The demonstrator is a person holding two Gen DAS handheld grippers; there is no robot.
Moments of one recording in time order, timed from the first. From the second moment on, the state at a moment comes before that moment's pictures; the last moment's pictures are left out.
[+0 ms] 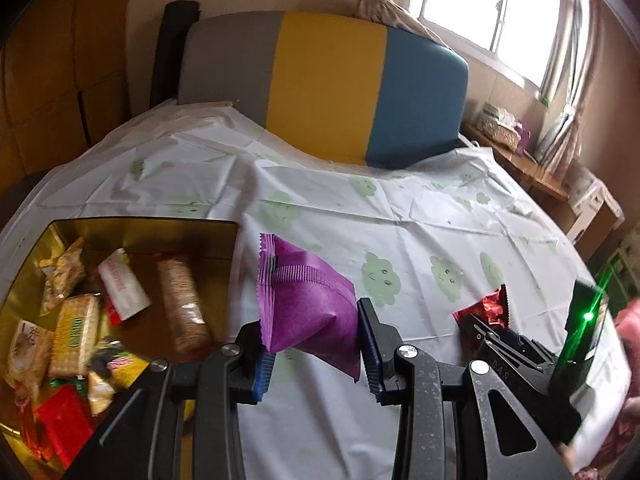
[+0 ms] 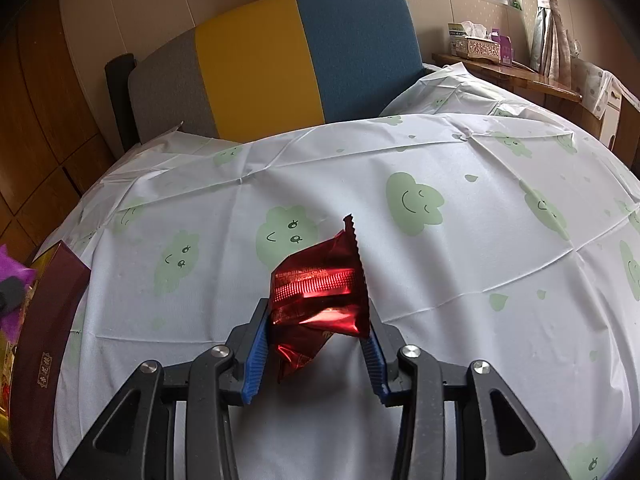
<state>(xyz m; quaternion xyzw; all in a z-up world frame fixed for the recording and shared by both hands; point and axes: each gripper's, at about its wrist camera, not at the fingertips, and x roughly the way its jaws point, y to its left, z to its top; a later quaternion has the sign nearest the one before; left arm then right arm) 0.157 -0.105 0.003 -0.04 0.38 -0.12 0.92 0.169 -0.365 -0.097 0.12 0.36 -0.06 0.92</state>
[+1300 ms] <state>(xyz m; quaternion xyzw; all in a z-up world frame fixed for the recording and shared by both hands) 0.194 0.033 -0.022 -0.11 0.46 -0.04 0.88 0.170 -0.364 -0.097 0.12 0.36 -0.06 0.92</state>
